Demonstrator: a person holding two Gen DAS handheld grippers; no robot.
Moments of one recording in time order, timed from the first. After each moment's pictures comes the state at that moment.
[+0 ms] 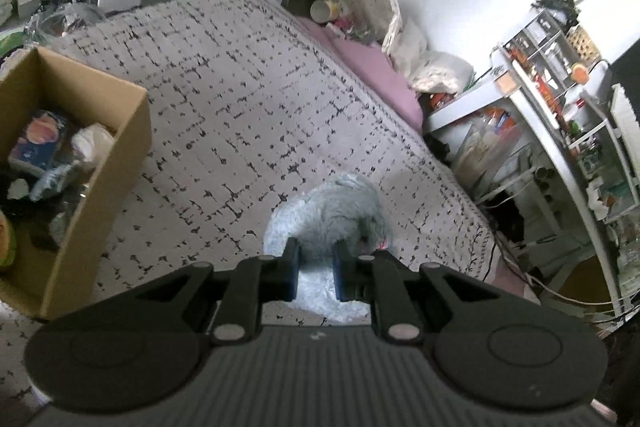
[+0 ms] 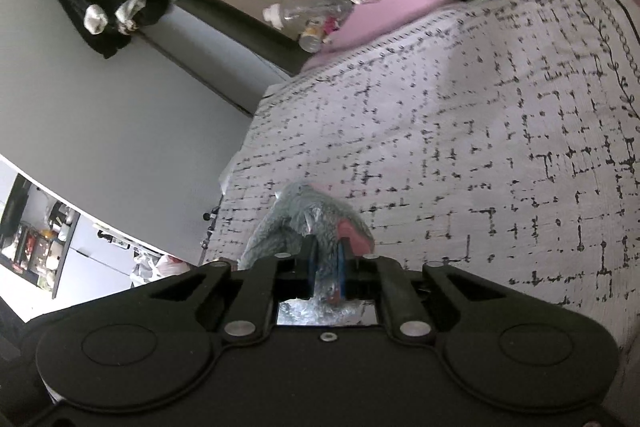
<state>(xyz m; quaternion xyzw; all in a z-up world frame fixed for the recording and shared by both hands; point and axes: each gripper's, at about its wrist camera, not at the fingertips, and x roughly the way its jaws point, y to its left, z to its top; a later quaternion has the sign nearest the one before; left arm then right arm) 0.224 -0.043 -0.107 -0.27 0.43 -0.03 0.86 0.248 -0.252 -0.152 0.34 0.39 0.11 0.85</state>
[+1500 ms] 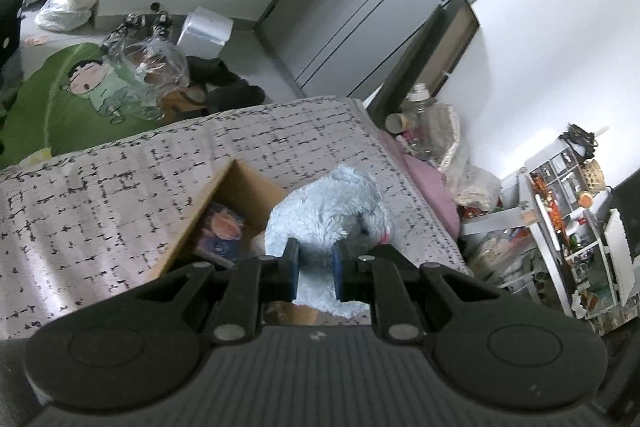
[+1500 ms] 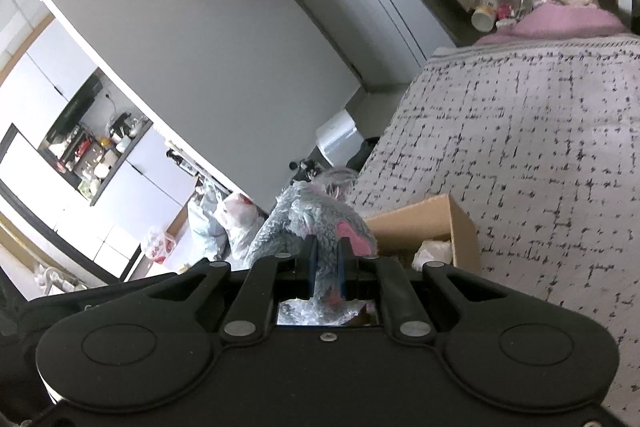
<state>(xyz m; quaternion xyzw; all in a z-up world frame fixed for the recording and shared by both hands) 0.157 0.172 -0.058 -0.35 0.36 0.03 0.86 0.220 -0.049 -0.081 0.25 0.37 0.25 0.86</state>
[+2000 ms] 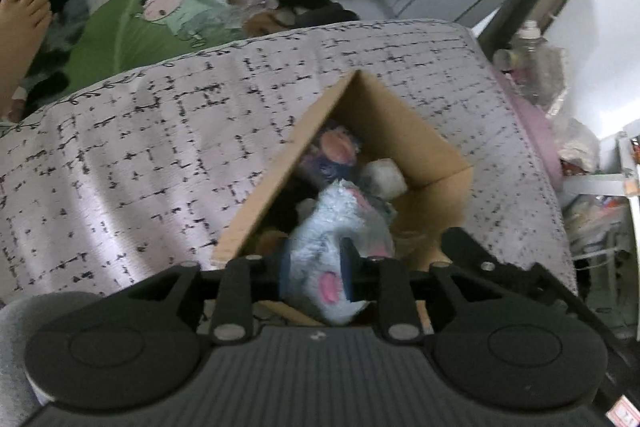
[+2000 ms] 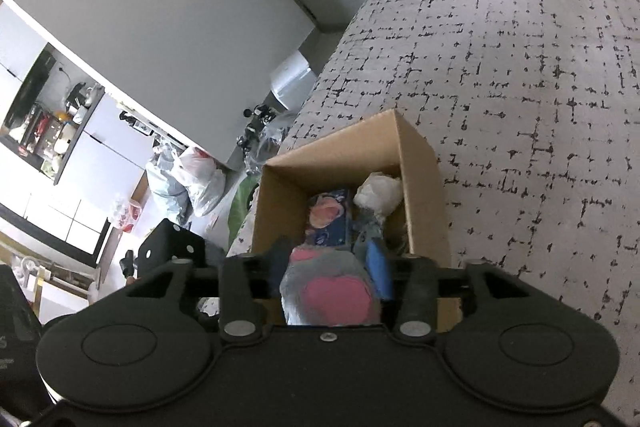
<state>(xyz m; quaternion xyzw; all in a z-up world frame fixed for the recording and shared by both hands) 0.174 0.191 -0.133 -0.33 0.50 0.12 0.79 0.231 -0.041 -0.139 0.24 0.46 0.21 0.83</state>
